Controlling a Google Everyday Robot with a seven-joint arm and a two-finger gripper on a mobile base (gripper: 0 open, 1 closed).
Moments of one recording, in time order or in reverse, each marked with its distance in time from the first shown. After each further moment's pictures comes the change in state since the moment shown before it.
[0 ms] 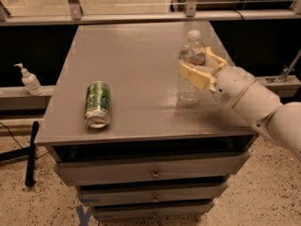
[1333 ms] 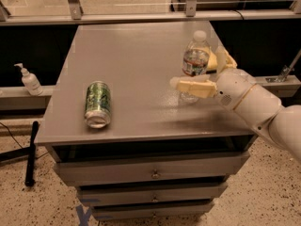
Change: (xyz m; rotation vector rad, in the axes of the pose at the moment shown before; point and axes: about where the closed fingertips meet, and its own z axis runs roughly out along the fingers) arm 0.000 0.002 -0.005 0.011 -0.001 -0.009
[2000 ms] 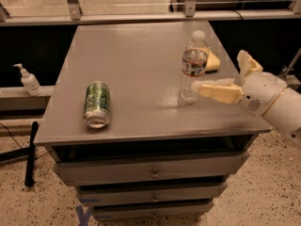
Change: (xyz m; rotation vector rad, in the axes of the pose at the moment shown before) arm -0.015 -0.013 -0.049 0.036 0.082 0.010
